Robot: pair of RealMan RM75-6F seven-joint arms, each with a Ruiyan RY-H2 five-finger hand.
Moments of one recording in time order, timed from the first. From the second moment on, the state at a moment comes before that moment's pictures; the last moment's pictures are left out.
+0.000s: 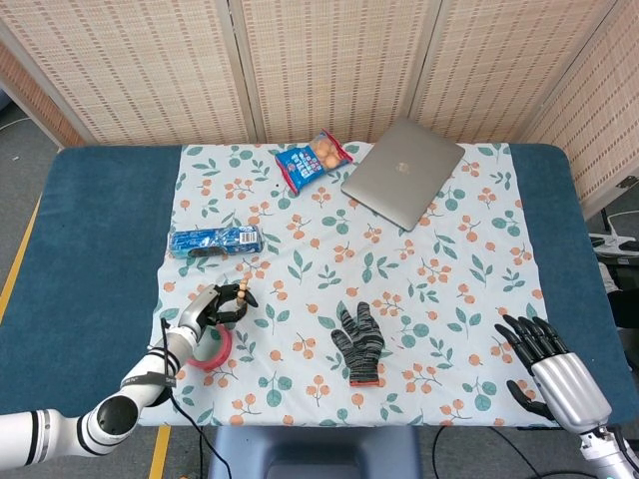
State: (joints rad) left arm -0.78 -1.31 -0.32 -1.89 0.35 0.77 -0.32; right arm 0.08 -1.01 -0.11 -1.66 -1.78 1.47 0.02
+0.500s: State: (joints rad) left arm -0.76 -1.32 -0.34 -1.87 0.31 0.77 -0.36; right arm 0.09 -1.01 -0.12 -1.66 -1.78 1.45 0.00
